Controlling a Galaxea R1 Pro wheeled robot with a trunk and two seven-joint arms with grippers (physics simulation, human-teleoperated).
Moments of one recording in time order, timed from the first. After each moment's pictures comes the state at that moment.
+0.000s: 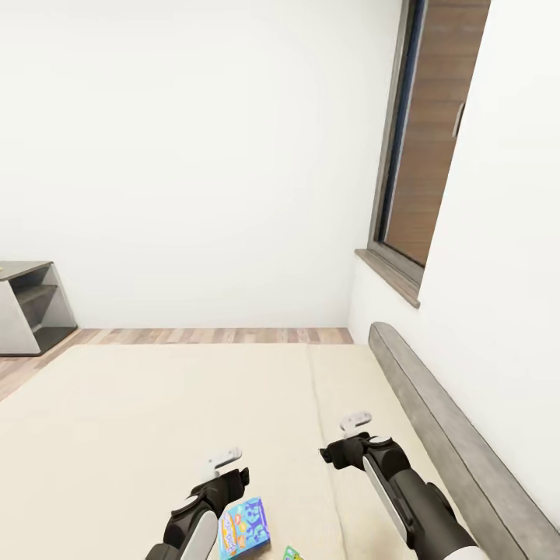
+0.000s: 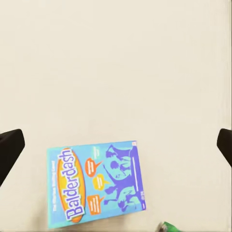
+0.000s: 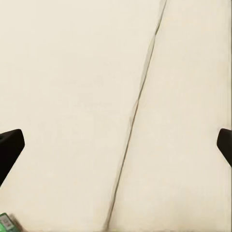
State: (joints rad) left arm -0.17 -0.11 -0.27 -1.21 0.55 0.42 0.47; right arm -0.42 -0.01 0.24 -1.05 0.00 0.70 0.12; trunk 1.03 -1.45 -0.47
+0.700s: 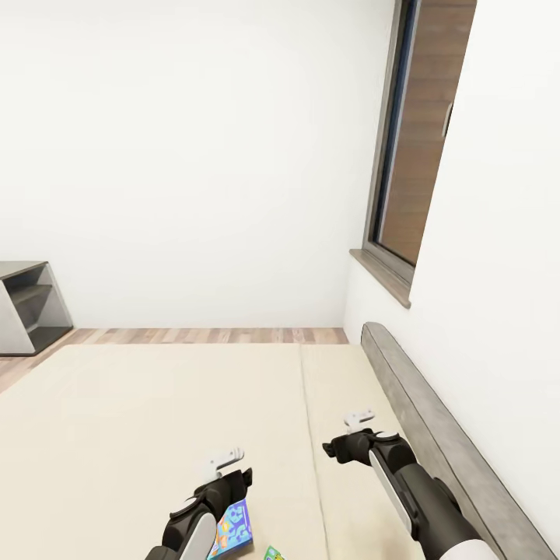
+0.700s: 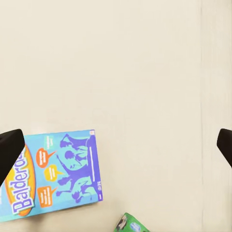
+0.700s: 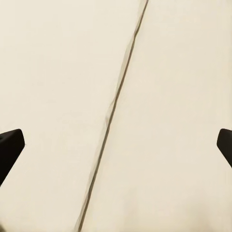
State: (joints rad) left arm -0.17 -0.10 -0.27 -1.22 0.56 0.42 0.42; right arm -0.44 -0.03 0.21 -1.04 -0.01 0.69 0.17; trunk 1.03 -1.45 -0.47
